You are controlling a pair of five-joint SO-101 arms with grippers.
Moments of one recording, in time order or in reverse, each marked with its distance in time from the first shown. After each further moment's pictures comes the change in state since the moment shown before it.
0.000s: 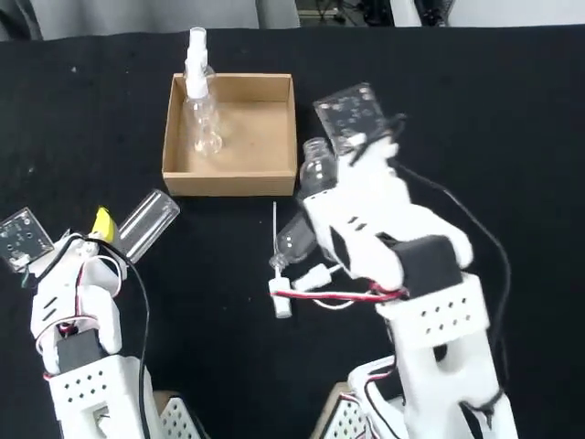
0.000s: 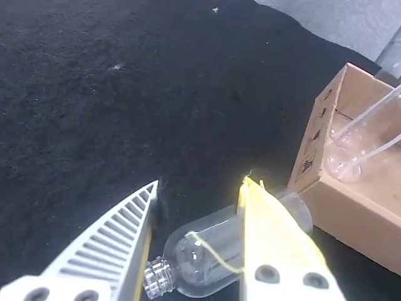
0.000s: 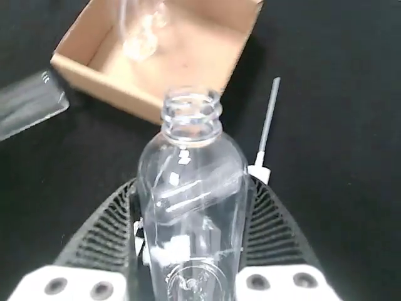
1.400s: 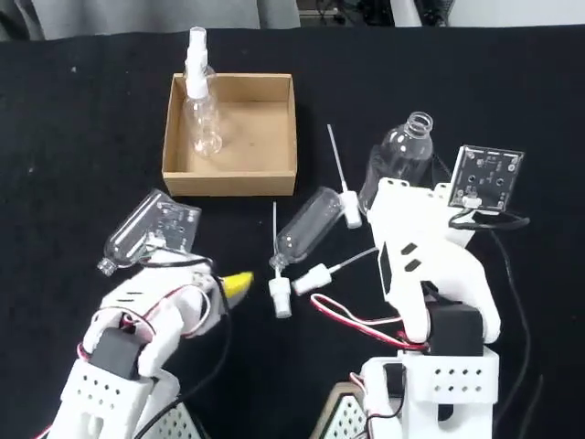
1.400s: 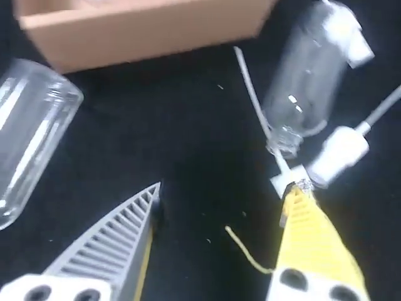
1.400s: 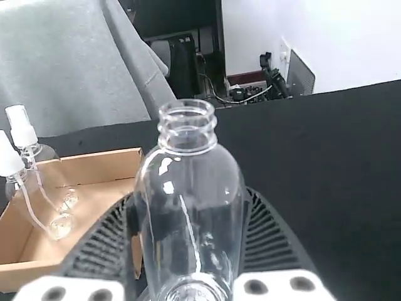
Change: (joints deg) left arm 42.6 0.0 -10.5 28.8 -9.5; right arm 17.7 -23.6 26.1 -28.1 -14.1
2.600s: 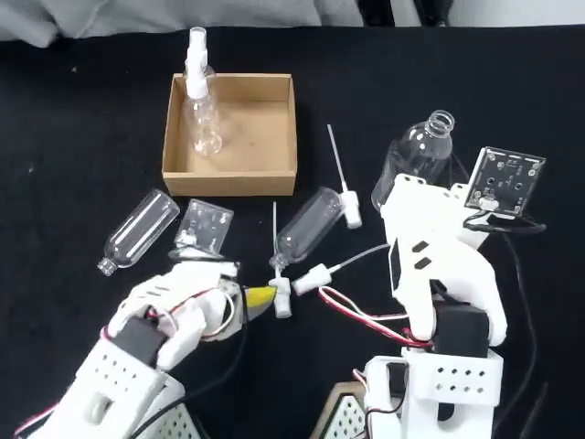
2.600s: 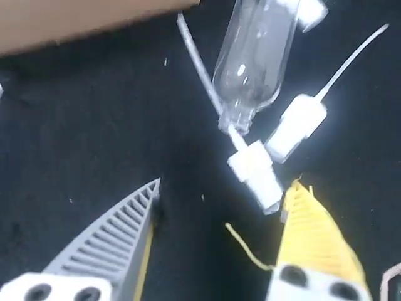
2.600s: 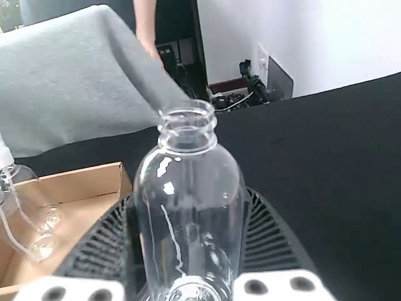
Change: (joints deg) left arm 8.5 13.9 -1.0 -7.3 5.0; right arm 4.3 0.0 0.0 -1.1 -1.1
